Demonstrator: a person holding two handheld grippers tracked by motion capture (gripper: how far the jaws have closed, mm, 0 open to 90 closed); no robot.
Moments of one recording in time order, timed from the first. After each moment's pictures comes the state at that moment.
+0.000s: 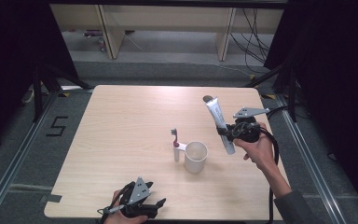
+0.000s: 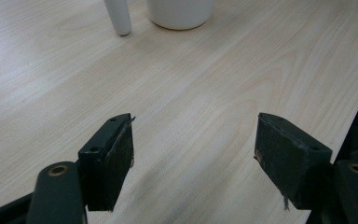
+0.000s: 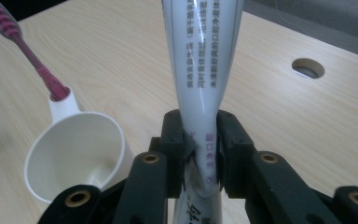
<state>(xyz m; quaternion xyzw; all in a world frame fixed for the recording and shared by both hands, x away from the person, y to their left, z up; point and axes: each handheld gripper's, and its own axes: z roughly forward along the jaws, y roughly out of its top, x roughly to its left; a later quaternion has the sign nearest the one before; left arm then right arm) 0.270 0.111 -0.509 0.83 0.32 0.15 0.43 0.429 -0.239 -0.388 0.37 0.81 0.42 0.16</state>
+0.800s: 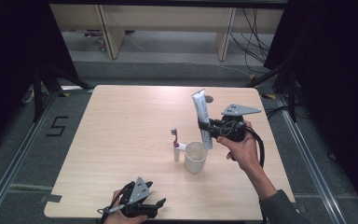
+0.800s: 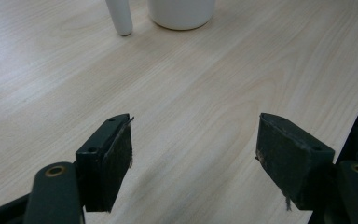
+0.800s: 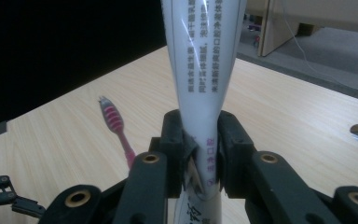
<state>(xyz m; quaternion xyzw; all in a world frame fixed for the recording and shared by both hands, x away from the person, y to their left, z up) 0.269 0.110 -0.510 0.83 0.32 0.15 0.43 0.417 -0.191 -0.369 0.33 0.78 0.52 0.13</state>
